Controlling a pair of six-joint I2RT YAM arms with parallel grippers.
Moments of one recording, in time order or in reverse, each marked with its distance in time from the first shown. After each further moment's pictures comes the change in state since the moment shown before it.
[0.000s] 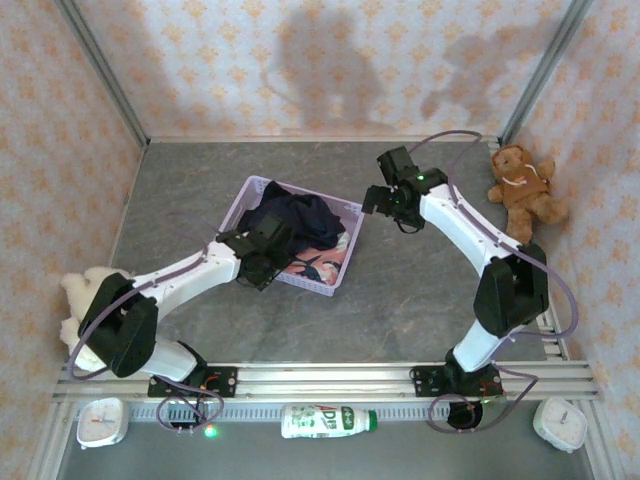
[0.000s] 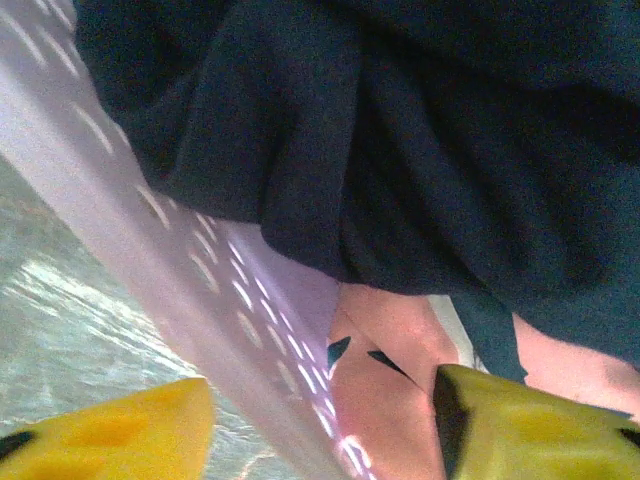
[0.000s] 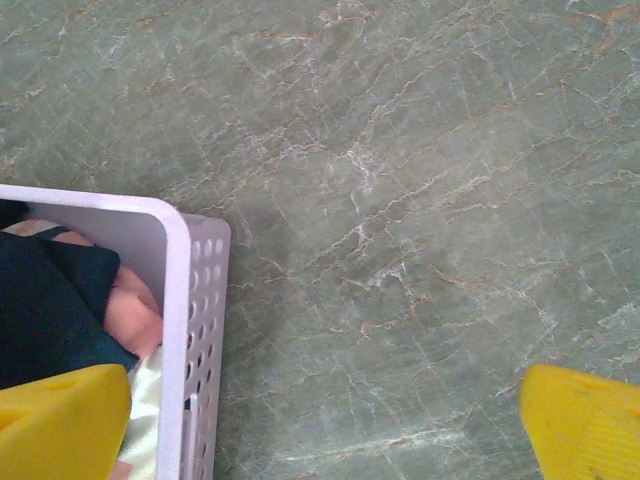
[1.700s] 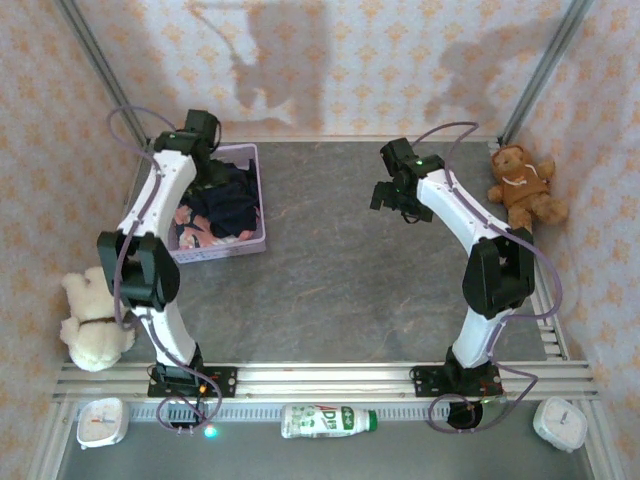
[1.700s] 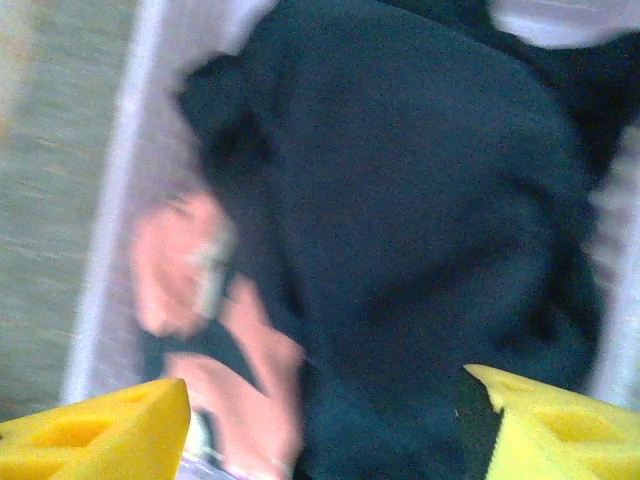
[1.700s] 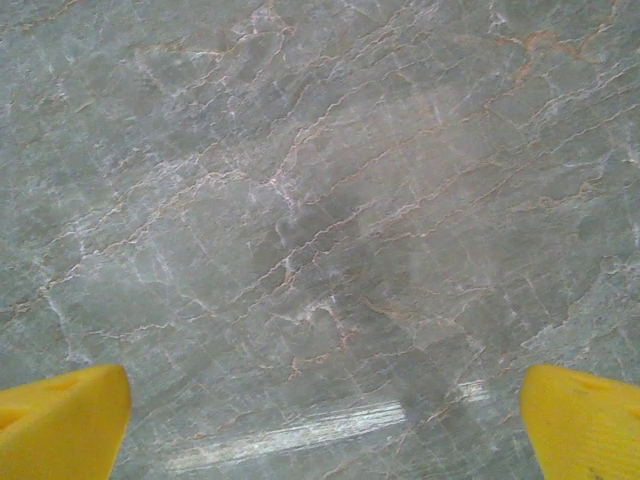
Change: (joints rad) left arm 0.539 0.346 0.817 -0.414 -0.118 0.930; right arm -0.059 0.139 0.141 -0.114 0.043 -0.051
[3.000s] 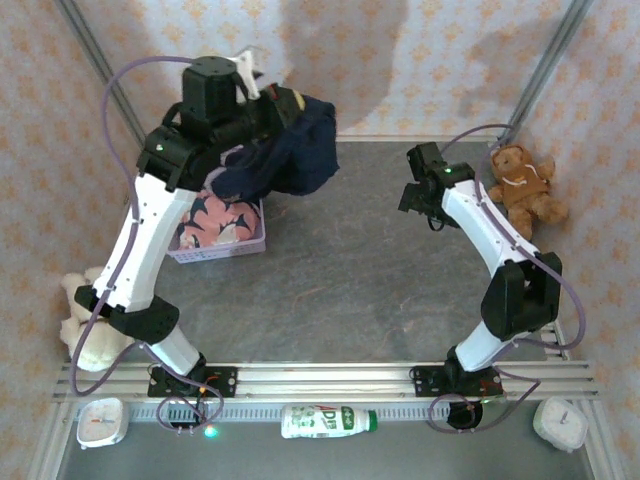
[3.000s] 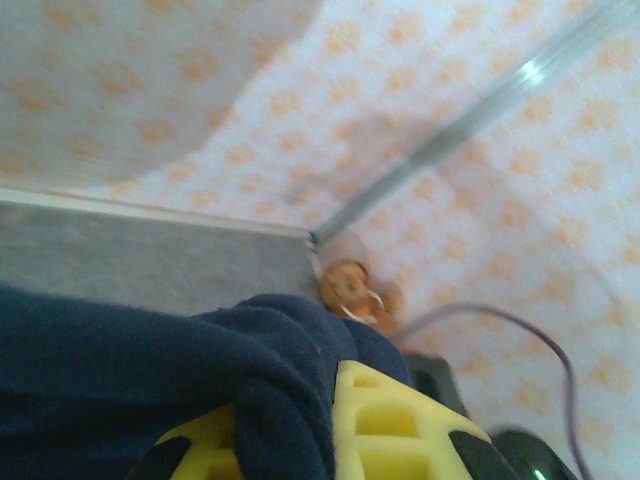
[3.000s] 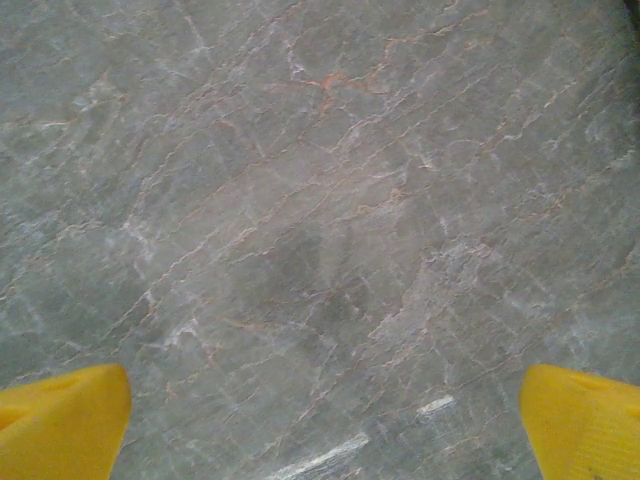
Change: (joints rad) left arm -0.425 -0.151 0.495 0.240 0.394 -0.266; right arm -0.092 -0.173 -0.124 -0.029 0.161 0.011
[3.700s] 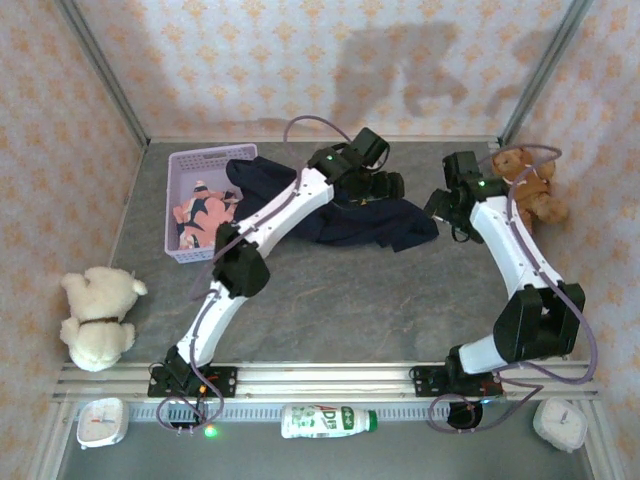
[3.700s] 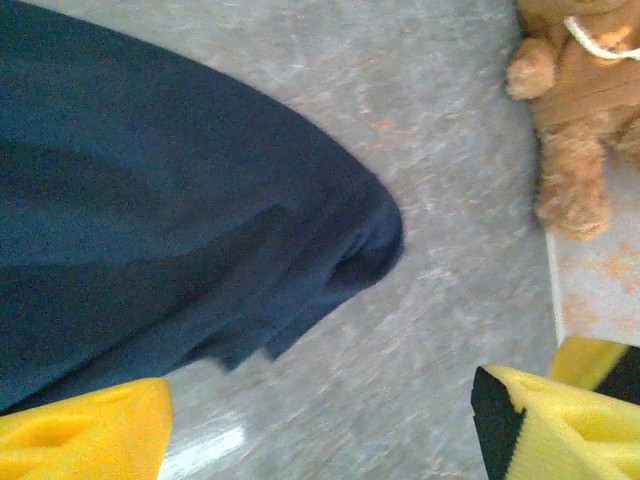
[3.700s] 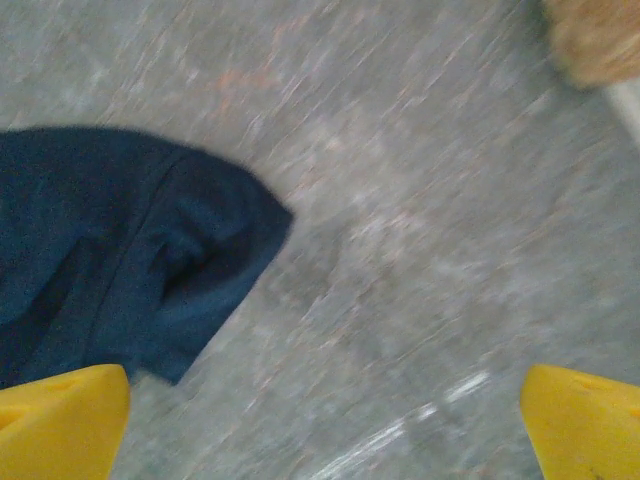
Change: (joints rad) left arm -0.222 0.652 0.160 -0.138 -0.020 -0.024; right arm -0.153 -0.175 -0.171 0.037 -0.142 0.039
